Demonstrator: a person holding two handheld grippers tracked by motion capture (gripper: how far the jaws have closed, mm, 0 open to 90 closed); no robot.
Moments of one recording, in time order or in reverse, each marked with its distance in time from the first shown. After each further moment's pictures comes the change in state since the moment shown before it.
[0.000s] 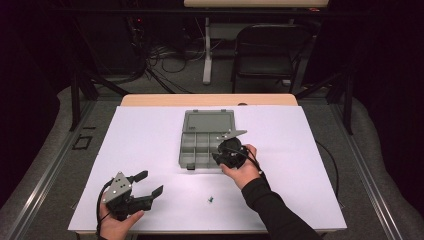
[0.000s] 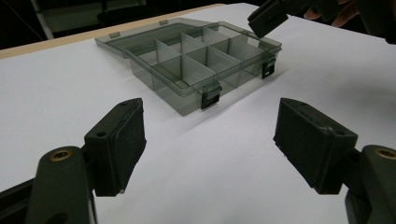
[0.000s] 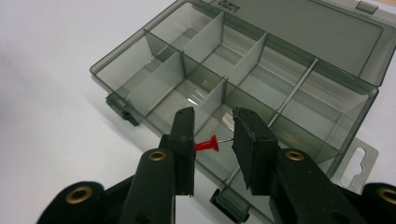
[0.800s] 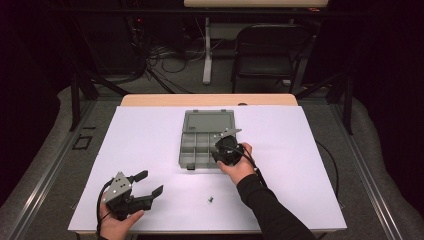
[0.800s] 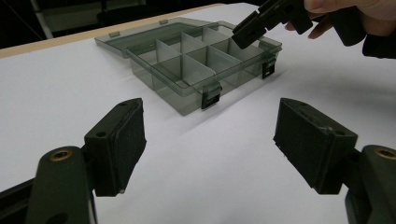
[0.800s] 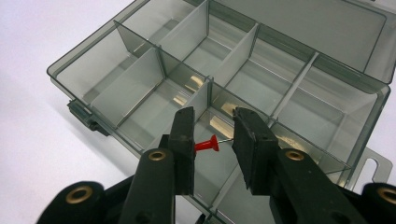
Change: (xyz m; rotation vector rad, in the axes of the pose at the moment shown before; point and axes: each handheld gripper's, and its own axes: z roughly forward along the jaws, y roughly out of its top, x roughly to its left) left arm 0.001 0.000 0.001 0.001 -0.005 -0.007; right arm -0.007 0.001 0.026 0.022 -0.036 0.011
